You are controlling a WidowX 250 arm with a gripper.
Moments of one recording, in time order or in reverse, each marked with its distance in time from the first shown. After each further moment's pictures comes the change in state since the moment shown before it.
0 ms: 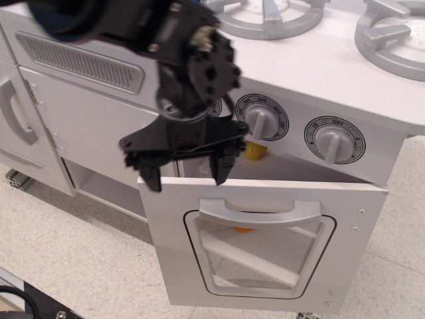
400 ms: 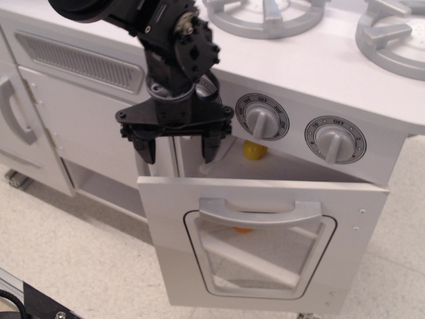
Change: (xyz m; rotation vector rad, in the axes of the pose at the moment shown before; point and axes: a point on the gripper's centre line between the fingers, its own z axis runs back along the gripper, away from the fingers) arm 0.030 0.001 -0.025 -0.069 0.001 -0.149
